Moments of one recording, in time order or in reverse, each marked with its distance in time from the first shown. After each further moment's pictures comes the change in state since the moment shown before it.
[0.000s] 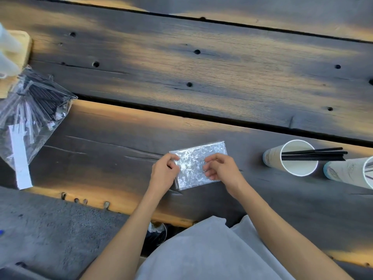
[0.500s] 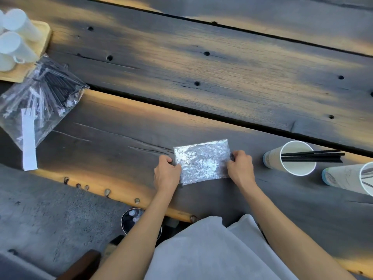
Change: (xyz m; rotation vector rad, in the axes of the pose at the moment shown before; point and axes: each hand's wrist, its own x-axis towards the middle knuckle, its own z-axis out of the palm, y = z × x) left_hand -0.023 0.000 0.024 0.054 0.252 -0.305; right_hand 0.006 0.015 -0.029 -0.633 0.347 -0.052
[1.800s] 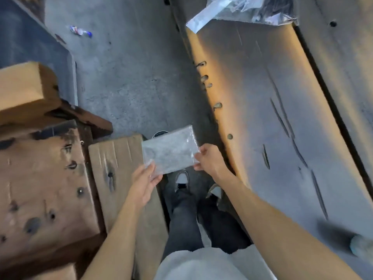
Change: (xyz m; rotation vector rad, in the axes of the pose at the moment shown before) left_hand -0.168 -0.339 -0.010 -1.723 0.442 -0.584; right_hand -0.185 -0.039 0.250 -0.409 -0.828 -0.425
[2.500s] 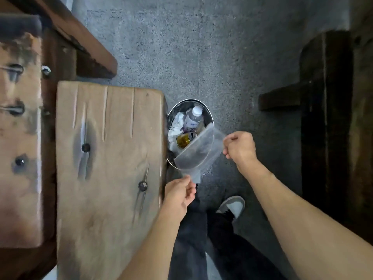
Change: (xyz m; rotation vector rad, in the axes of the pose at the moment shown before) left_hand 0.264 -0.191 -0.036 -0.249 0.240 -0.460; right_hand 0.308 0.123 0.137 -0.374 0.175 0.025
